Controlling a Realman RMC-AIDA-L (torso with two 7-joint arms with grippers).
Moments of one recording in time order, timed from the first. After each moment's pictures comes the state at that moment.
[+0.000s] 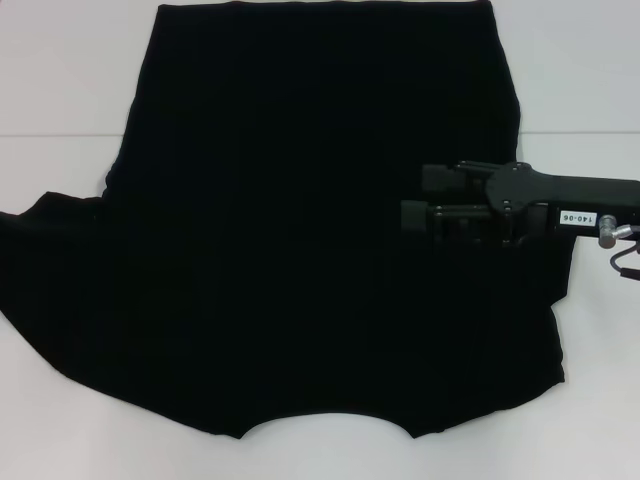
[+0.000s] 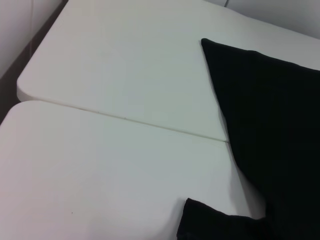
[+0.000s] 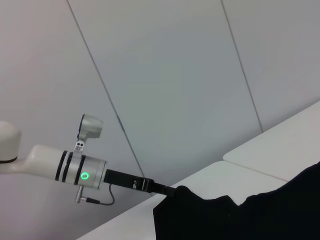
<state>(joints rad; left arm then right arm) -0.55 -2.08 0.32 0.90 2.48 1.03 -2.12 0.67 2.09 -0.65 -0.74 -1.95 -1.63 1.66</state>
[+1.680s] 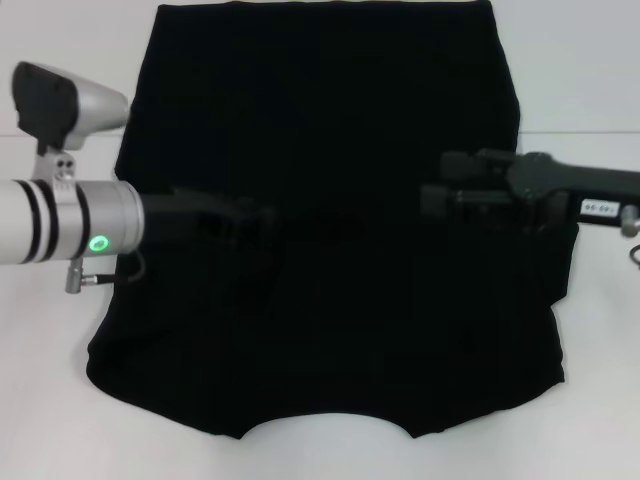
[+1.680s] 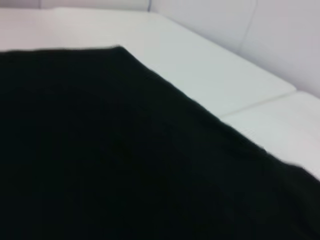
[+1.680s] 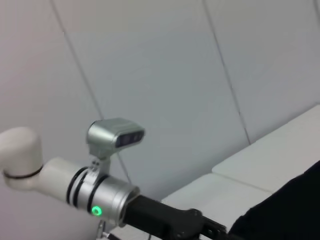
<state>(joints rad) -0.62 -2.16 0.87 0.88 2.16 1.11 -1.91 0.65 2.07 -0.64 -0.75 -1.91 -1.63 1.67</state>
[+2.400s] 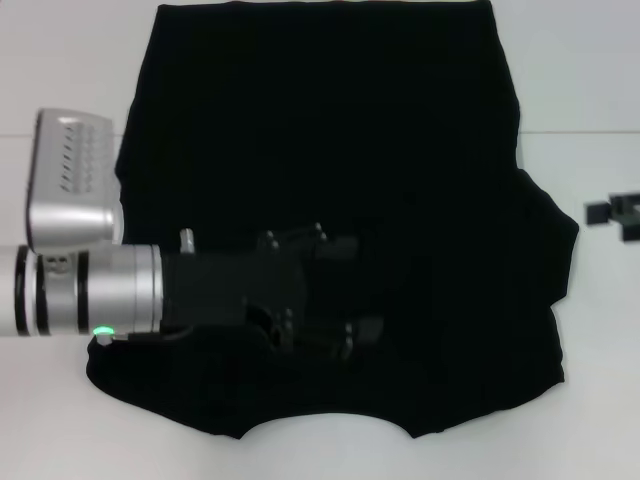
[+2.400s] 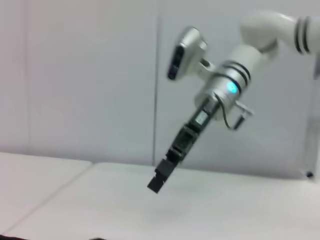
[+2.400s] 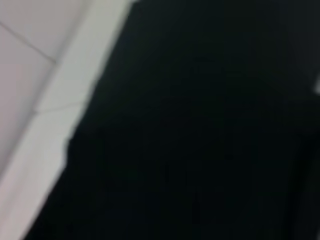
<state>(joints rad) -0.58 -2.16 0.85 0.75 1.89 1.59 -1.22 0.67 1.84 -0.60 -0.76 -2.32 -1.57 2.43</state>
